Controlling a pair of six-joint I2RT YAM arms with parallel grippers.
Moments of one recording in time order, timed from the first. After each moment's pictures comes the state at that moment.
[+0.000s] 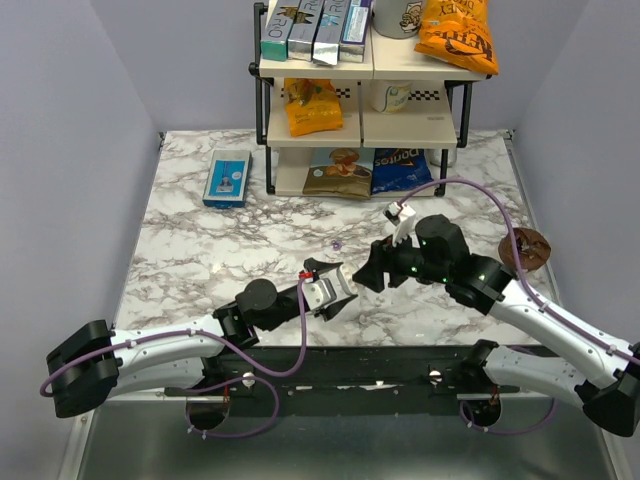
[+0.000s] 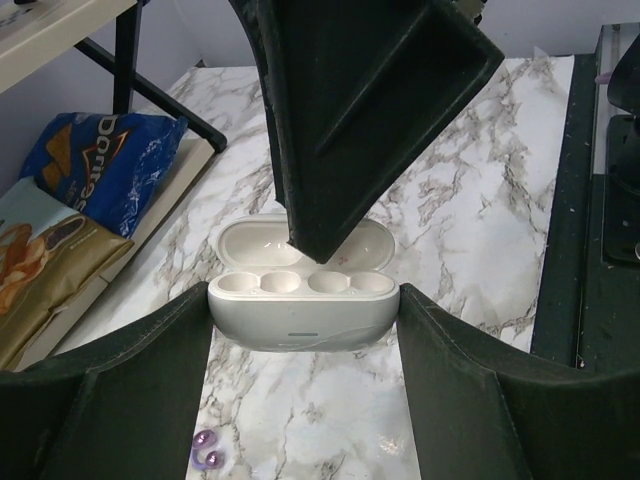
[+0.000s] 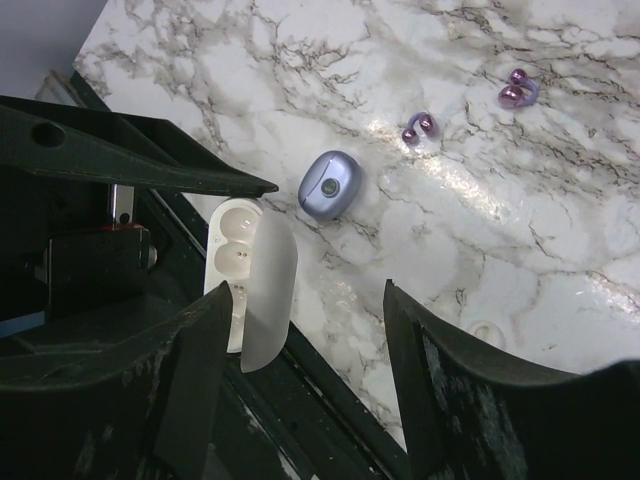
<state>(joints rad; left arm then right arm) -1.10 0.97 0.33 0.68 0.06 0.24 0.80 0.97 0.85 -0.39 -0.21 0.38</state>
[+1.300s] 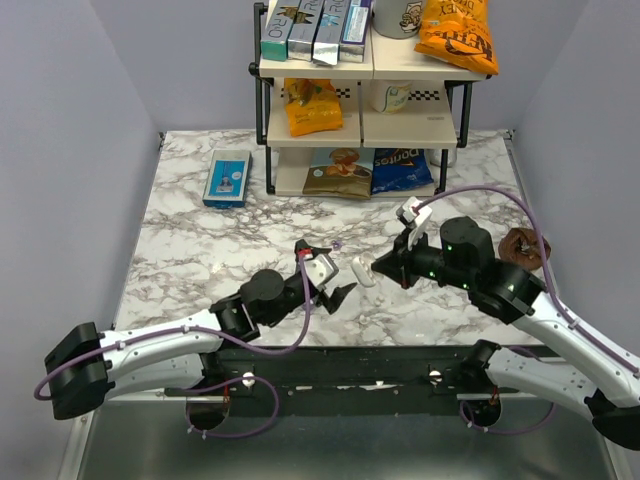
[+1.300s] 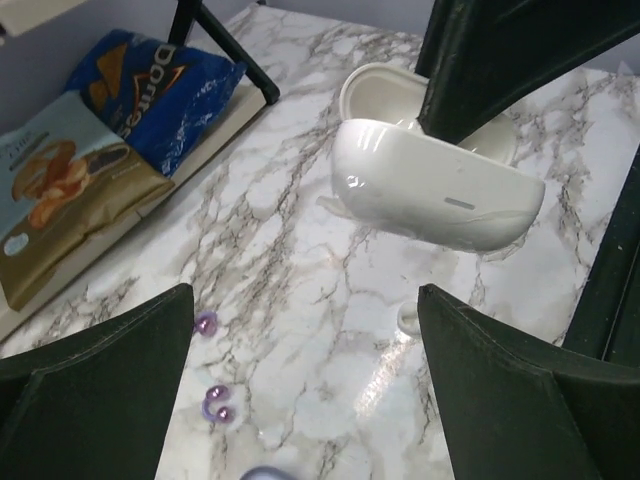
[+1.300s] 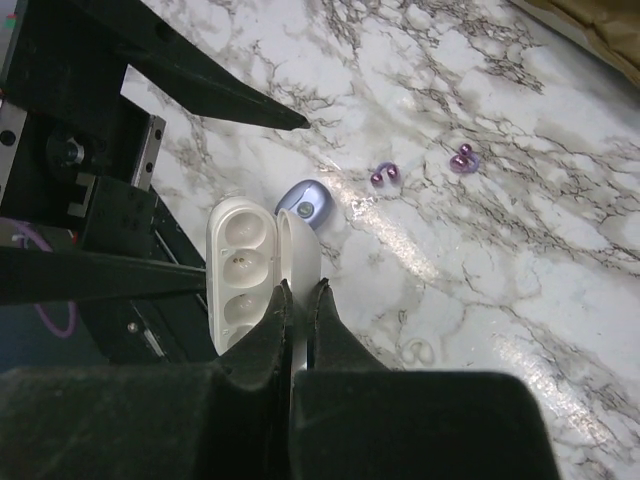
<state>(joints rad) -1.11 0.96 0.45 0.48 -0.14 0.11 0.81 0.85 0.92 -0.47 -0.17 0.17</state>
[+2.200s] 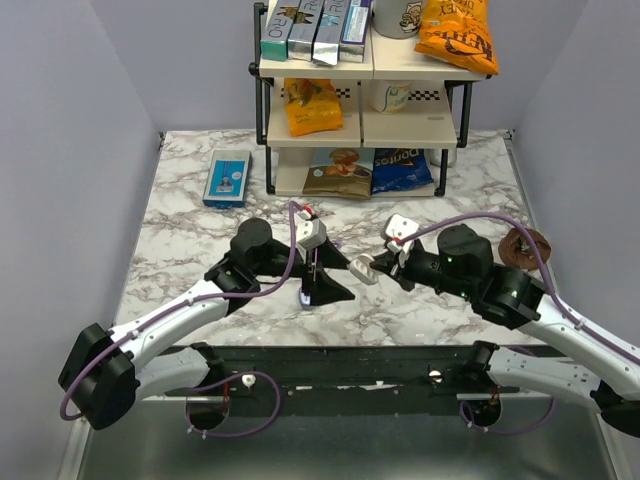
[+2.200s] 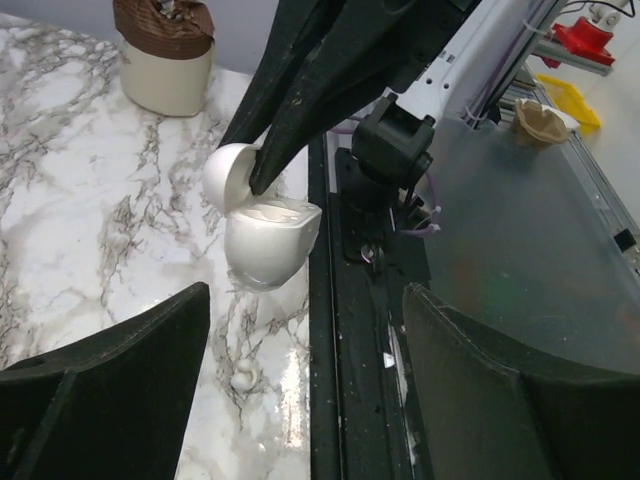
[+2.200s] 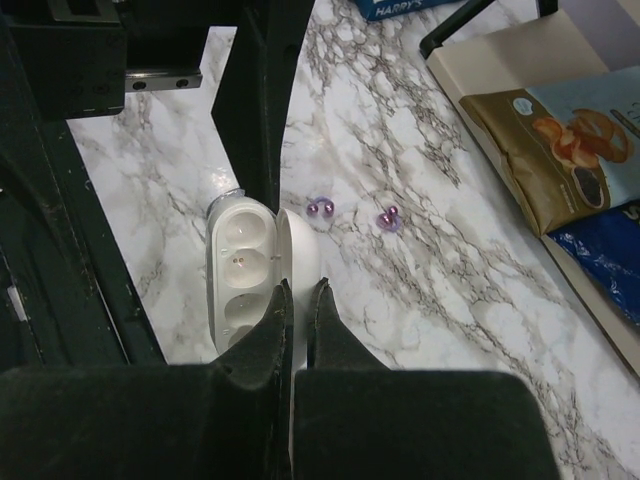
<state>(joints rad) -0.73 1.07 0.65 0.40 0.90 -0.26 0.96 0.84 0.95 -0.47 -0.05 -0.23</state>
